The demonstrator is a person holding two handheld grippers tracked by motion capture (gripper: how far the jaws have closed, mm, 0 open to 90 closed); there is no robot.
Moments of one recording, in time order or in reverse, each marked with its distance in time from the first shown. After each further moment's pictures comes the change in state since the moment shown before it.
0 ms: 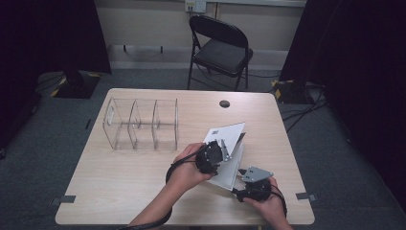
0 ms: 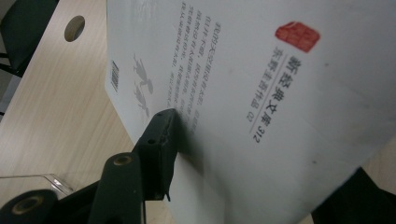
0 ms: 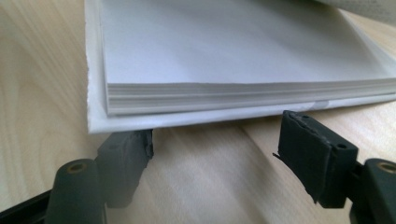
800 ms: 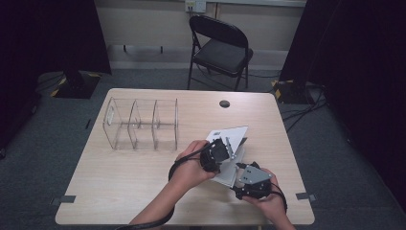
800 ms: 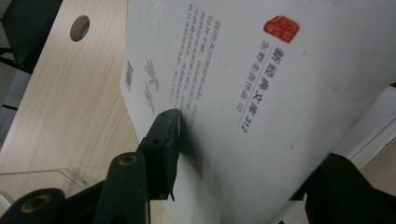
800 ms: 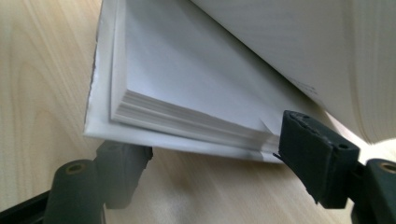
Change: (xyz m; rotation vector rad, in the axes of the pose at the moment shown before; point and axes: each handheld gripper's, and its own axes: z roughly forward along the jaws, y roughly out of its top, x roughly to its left) left arm 0.001 0.018 -0.014 0.047 0.004 0.003; right arm 0.006 0.027 -0.016 -0.075 -0.043 -0.187
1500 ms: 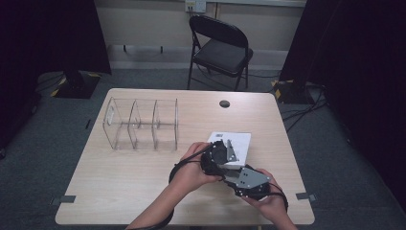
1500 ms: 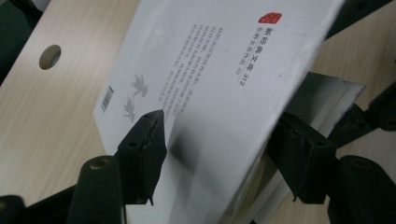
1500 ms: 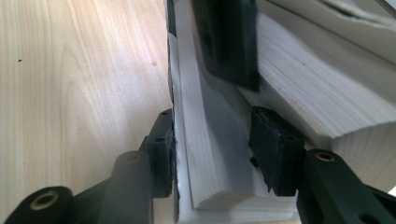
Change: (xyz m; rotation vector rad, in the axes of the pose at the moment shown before) left arm -0.006 -0.005 -0.007 -0.146 -0.108 -0.028; right arm 0.007 0.028 -0.016 -0.030 0.040 -0.139
